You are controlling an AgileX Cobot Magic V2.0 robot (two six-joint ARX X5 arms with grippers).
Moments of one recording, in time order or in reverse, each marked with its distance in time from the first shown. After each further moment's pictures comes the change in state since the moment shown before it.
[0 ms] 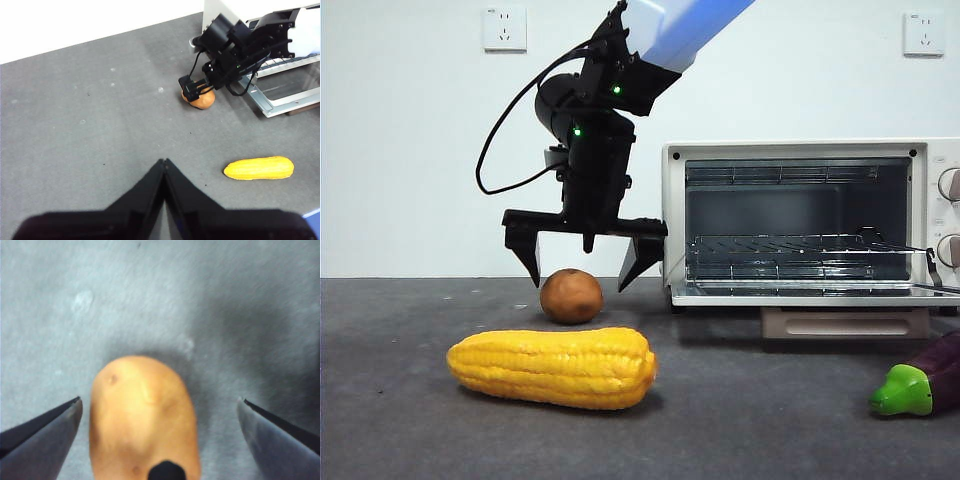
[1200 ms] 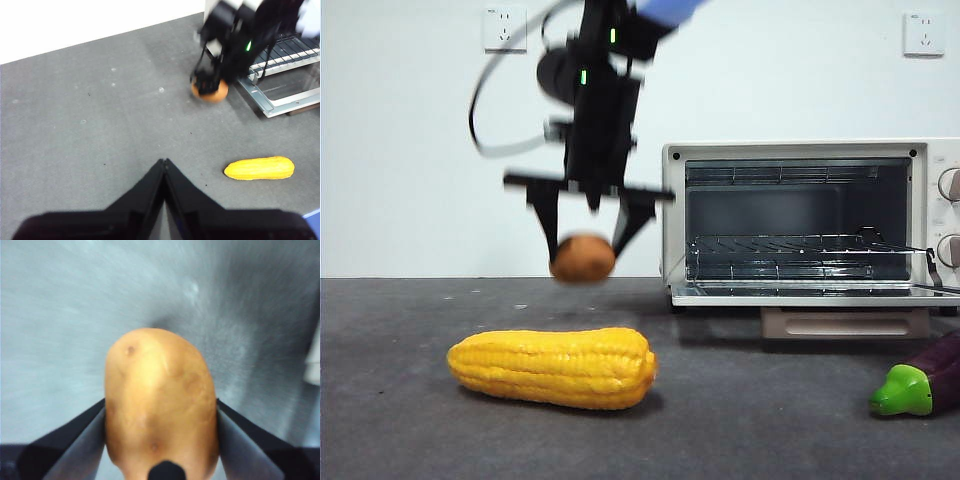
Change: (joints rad) left arm 0.000 0.000 0.000 0.000 -0.001 0.000; right arm -0.001 0.003 0.239 -0.404 -0.110 -0.011
